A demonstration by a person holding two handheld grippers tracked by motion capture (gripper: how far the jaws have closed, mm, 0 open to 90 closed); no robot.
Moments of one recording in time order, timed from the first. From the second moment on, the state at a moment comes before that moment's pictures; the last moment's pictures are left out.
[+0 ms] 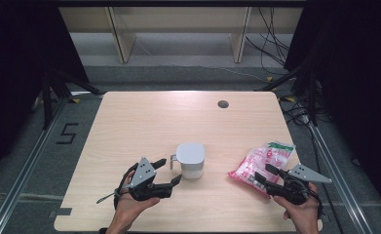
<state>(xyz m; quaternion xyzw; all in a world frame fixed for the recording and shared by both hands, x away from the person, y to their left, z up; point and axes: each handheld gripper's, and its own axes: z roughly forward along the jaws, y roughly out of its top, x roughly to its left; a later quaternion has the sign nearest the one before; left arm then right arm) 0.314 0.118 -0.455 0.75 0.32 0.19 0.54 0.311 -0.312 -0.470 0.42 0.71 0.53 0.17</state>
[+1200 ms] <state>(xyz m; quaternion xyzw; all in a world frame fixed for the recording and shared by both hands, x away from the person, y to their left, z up) 0.299 0.115 -0.499 0.78 0.35 0.17 0.50 0.282 -0.287 -0.479 0.37 0.78 0.48 0.14</state>
